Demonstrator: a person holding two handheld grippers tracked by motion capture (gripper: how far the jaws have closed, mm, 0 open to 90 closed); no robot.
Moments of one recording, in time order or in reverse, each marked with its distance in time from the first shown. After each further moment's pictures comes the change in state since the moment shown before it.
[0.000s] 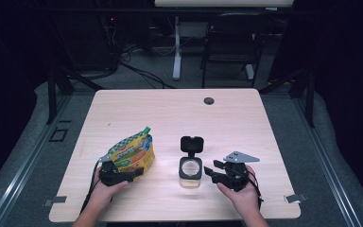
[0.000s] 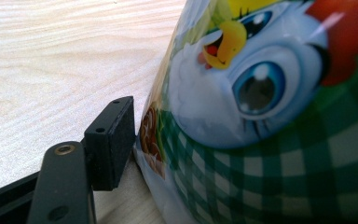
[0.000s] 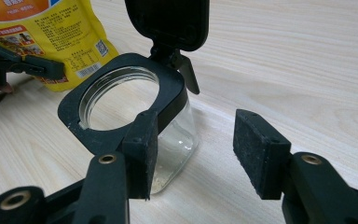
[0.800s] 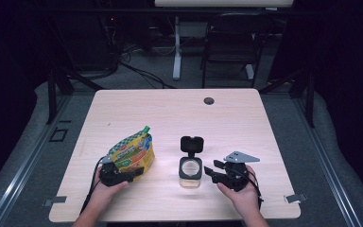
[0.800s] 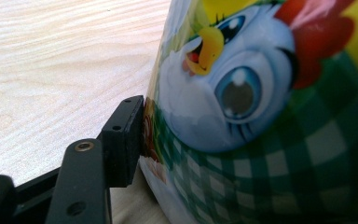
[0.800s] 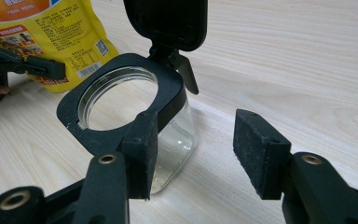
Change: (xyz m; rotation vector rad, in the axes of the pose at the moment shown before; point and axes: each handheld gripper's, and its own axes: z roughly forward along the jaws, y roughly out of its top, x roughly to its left) left arm -0.003 0.000 0.000 -0.009 0.001 0.059; right arm -0.001 0.000 0.000 0.003 -0.002 0.000
